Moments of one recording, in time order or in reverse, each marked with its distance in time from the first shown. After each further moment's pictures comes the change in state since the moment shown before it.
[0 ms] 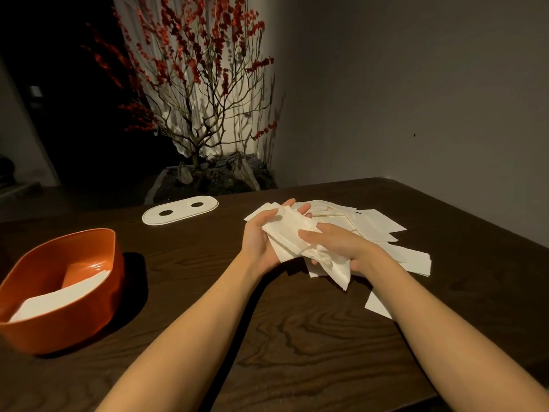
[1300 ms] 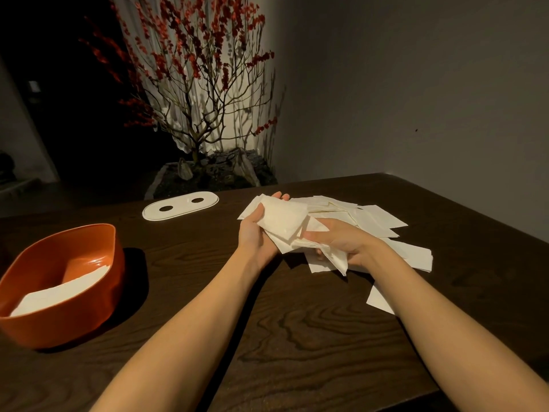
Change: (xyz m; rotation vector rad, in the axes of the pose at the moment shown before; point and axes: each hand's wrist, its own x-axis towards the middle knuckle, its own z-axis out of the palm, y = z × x) left_hand 0.012 0.001 -0.014 -0.092 0.137 0.160; right_hand 0.016 0.012 -0.008 0.016 0.065 0.040
